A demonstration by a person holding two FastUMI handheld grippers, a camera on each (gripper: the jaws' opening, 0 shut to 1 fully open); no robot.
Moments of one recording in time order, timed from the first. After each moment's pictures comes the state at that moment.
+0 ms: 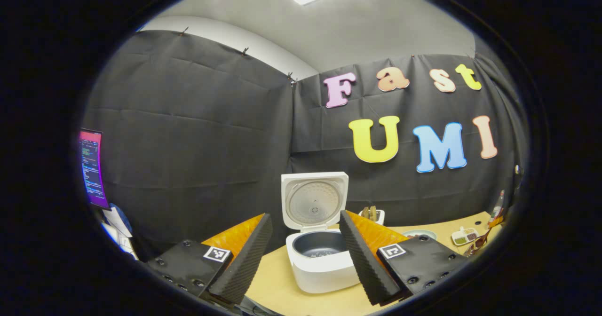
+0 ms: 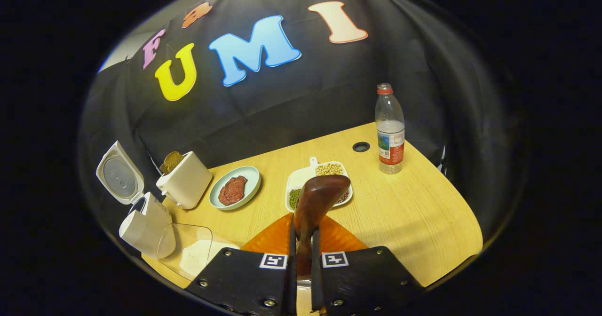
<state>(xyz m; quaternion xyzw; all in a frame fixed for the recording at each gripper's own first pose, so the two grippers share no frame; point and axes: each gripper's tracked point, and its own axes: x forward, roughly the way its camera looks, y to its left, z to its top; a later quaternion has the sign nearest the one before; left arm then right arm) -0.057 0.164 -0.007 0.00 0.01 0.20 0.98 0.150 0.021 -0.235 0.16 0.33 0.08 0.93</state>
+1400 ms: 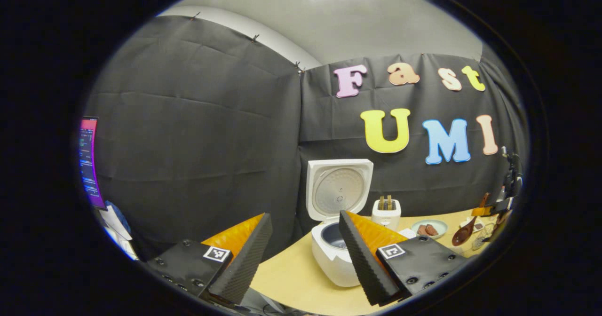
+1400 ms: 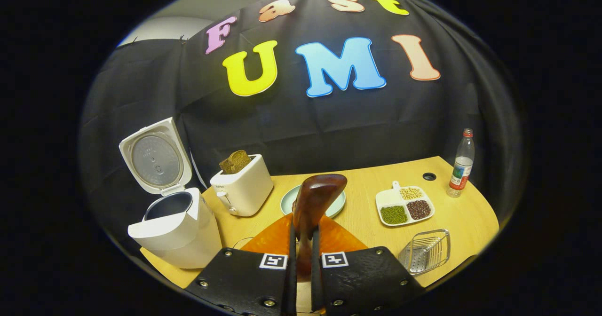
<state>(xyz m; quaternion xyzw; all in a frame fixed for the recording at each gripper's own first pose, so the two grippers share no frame) -0.080 0.279 -0.046 -0.01 0.05 0.19 0.98 0.129 0.235 -0.181 0.12 0.24 0.17 0.95</state>
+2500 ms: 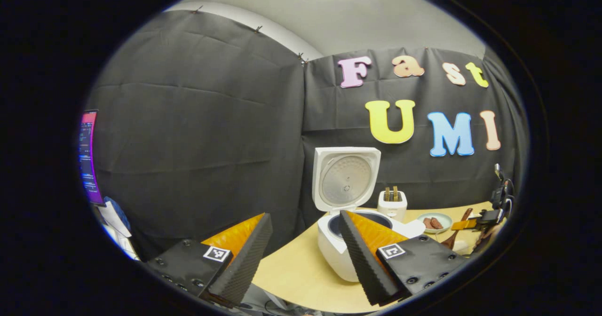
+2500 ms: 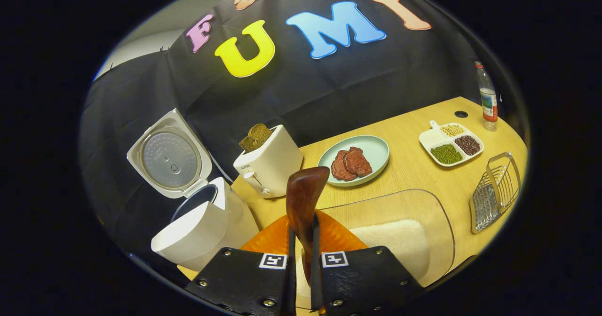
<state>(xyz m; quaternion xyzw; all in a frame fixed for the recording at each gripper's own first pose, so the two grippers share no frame) -0.076 0.295 -0.075 -0.02 0.07 0.19 0.98 0.087 0.323 -0.223 0.26 0.33 0.21 0.88</state>
